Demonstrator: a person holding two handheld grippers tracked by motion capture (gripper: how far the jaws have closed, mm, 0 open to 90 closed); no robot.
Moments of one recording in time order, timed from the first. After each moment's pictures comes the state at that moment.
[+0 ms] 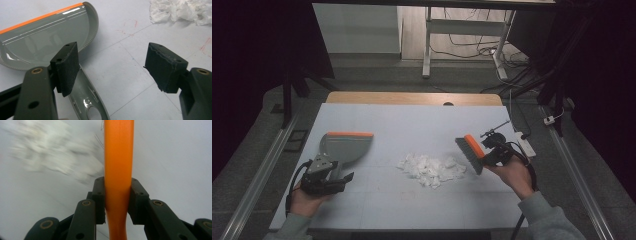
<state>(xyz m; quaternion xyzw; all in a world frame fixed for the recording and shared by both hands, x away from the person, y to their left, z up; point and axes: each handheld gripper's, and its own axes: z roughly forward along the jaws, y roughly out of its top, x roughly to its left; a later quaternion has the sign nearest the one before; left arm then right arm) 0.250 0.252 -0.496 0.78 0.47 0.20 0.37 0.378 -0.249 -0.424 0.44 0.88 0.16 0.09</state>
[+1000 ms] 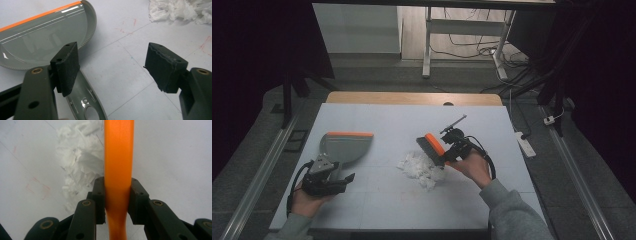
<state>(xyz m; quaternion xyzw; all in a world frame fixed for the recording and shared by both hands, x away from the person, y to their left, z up) 0.250 0.250 -0.498 0.78 0.46 0.19 0.37 0.393 -0.144 -0.439 0.39 0.90 0.20 0.02</state>
